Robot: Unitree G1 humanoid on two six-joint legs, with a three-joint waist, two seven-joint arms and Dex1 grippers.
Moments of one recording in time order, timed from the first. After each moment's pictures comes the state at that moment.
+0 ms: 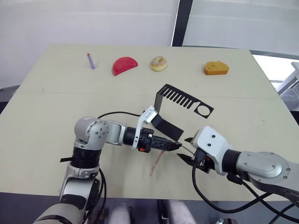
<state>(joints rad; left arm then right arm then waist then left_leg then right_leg) -0.73 0.26 -0.01 -0.11 -0.76 1.59 -0.74 -0.27 -1.08 0.09 -0.96 1.00 1.04 0.09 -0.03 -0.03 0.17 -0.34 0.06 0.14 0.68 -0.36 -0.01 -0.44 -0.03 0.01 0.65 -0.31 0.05</state>
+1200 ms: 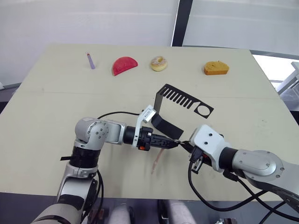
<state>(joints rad) -0.73 0.28 -0.04 -0.06 -0.78 1.51 -0.74 -0.29 -1.01 0.11 -0.96 0.87 1.09 0.13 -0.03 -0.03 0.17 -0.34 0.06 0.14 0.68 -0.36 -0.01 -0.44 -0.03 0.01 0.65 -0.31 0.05</state>
